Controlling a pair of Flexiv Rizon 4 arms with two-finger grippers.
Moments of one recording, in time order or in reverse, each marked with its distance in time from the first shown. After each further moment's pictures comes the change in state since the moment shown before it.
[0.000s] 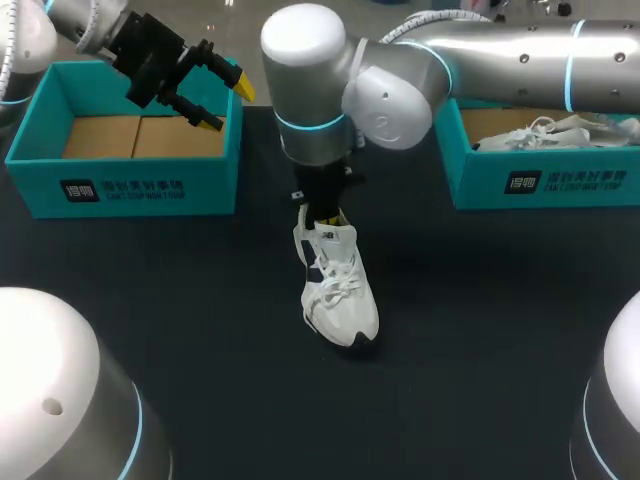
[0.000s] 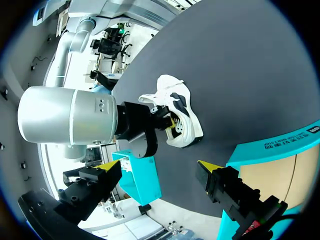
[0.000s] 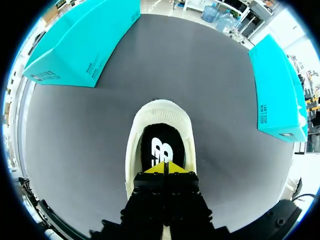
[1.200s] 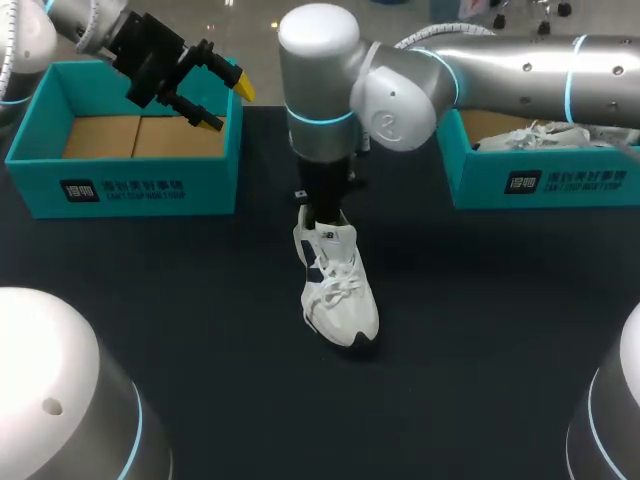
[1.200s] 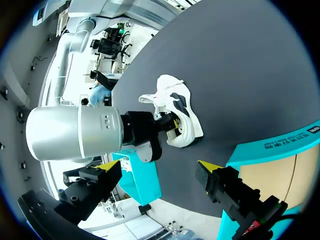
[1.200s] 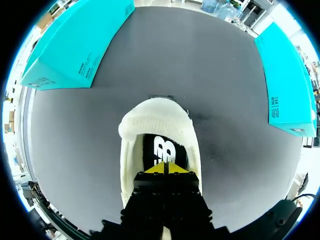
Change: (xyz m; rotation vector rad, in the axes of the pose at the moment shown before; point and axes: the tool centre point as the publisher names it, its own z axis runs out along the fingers) left arm 0.000 0.000 0.000 0.000 0.000 0.000; right arm 0.001 -0.001 0.016 0.092 0.084 0.044
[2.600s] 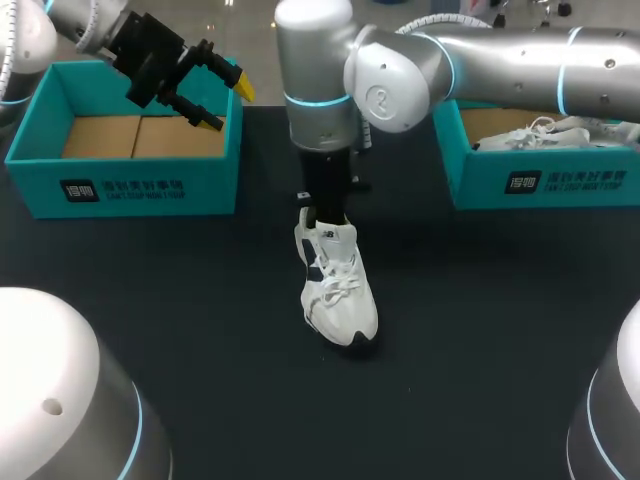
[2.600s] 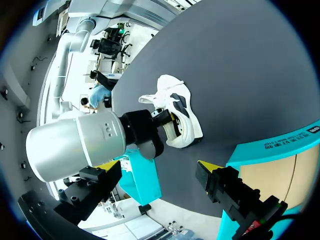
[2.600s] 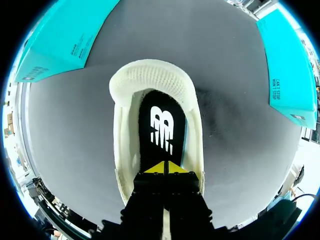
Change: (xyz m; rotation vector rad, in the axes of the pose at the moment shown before) left arm 0.000 0.000 0.000 0.000 0.000 0.000; right arm -0.003 -0.030 -0.004 0.183 -0.017 0.016
